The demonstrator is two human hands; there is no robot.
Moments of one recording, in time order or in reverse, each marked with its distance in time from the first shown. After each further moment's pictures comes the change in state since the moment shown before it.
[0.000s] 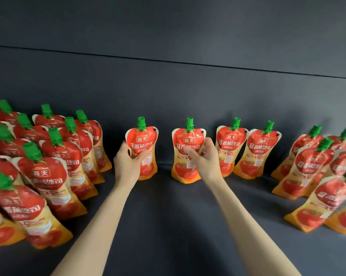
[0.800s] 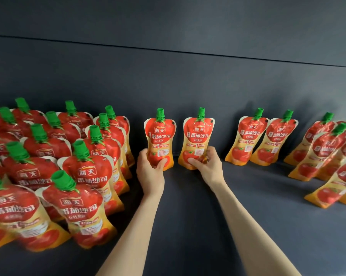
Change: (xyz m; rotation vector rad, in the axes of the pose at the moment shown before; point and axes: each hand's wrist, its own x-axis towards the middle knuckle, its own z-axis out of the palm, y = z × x) left_hand -0.012 -0.049 -0.013 -0.042 0.038 -0.009; right_hand -0.033 0.038 0.062 -0.165 0.091 0.136
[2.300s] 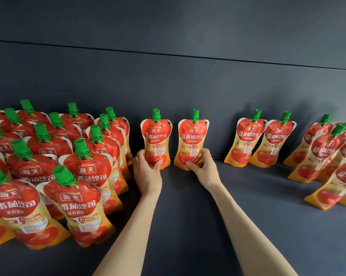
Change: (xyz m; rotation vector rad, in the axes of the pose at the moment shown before) left_hand 0.001 0.002 -0.002 0.127 0.033 -0.045; right_hand -0.002 -0.002 0.002 -0.108 -0.123 -0.030
